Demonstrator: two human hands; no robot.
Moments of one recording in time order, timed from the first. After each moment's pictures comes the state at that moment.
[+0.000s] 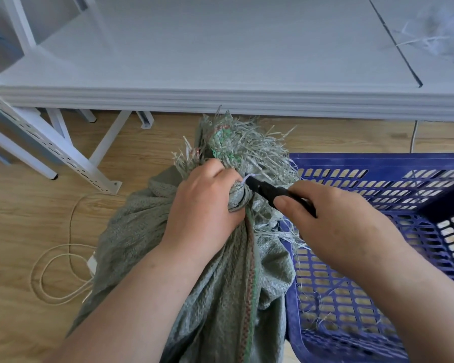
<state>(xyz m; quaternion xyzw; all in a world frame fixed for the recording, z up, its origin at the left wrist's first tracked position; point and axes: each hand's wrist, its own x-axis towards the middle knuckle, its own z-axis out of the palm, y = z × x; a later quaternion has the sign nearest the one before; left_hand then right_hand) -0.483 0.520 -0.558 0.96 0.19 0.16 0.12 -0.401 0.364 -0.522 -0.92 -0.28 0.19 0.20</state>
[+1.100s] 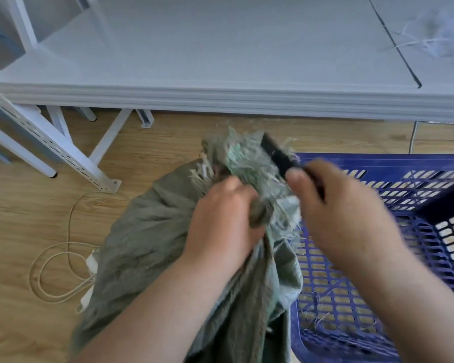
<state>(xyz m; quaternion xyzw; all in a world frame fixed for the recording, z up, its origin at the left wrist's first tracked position) -0.481 0.490 -0.561 0.95 0.21 0.10 0.20 -0.403 0.368 -0.518 -0.92 -0.27 0.08 0.27</state>
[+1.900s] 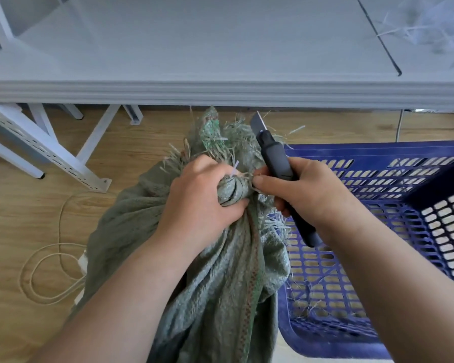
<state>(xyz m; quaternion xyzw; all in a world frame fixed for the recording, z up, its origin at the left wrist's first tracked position) -0.481 0.513 -0.559 0.93 0.21 0.13 0.26 -0.376 0.381 -0.558 -0.76 -0.18 0.29 0.56</state>
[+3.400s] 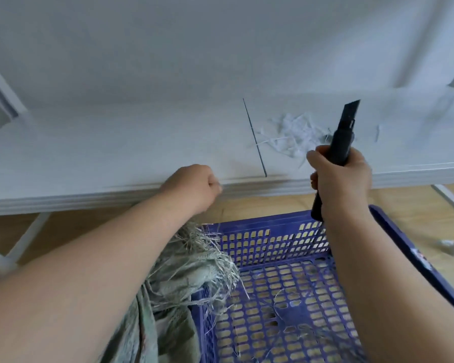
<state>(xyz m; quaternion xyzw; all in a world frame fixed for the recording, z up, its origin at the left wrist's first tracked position) -0.311 0.470 -0.460 0.95 0.20 -0.01 0.23 -0.232 0.272 -0.468 -0.69 0.06 -0.09 0.71</state>
